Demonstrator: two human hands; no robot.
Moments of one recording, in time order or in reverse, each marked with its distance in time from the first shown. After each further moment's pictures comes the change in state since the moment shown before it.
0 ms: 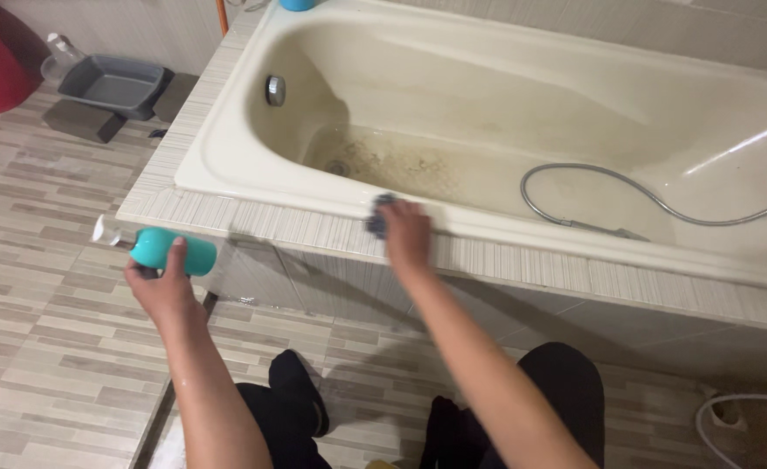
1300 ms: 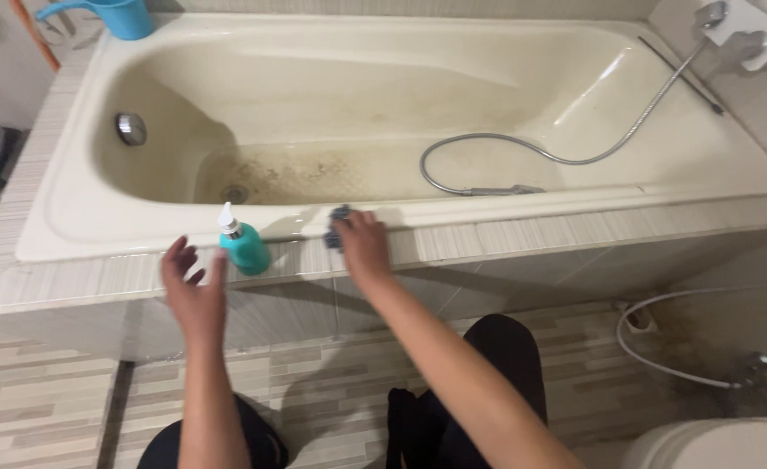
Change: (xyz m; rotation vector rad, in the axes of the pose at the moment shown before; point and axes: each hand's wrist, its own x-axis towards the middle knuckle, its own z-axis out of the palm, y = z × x) left_hand -0.114 -0.040 0.140 0.446 -0.498 0.353; right_hand -0.040 0.082 -0.060 -0.095 0.095 0.039
